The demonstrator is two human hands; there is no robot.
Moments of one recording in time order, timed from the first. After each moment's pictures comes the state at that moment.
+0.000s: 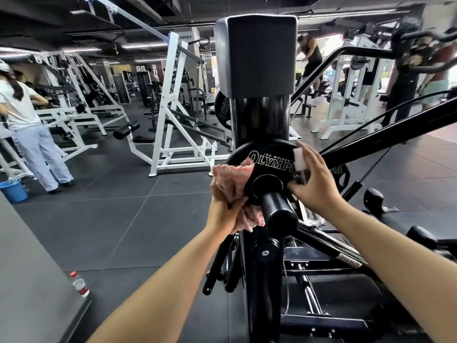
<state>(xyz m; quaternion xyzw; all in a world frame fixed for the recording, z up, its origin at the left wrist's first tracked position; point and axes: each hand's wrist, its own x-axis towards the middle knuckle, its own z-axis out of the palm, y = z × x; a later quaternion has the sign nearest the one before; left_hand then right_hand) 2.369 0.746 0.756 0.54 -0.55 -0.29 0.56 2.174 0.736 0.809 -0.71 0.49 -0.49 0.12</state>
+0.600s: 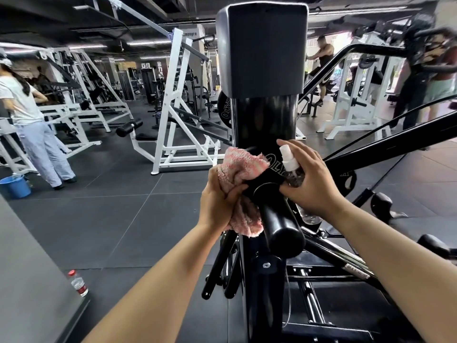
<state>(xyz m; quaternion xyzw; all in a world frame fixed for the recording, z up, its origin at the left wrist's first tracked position) 2.373 0.732 0.789 0.55 -0.58 -0.16 0.58 2.185 0.714 0.826 -0.78 0.40 -0.48 0.05</state>
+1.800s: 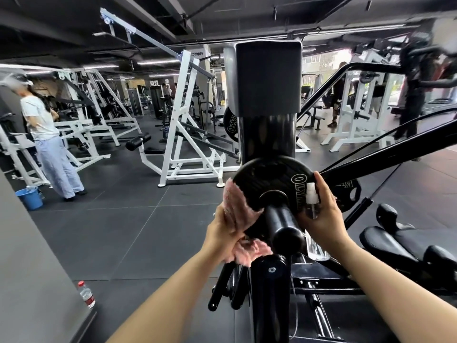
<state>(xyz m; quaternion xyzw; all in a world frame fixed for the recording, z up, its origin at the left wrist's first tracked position) 2.387 0.768 0.753 0.62 -0.57 -0.30 0.45 2.171 0.746 0.777 -0.66 0.50 -0.53 0.18</state>
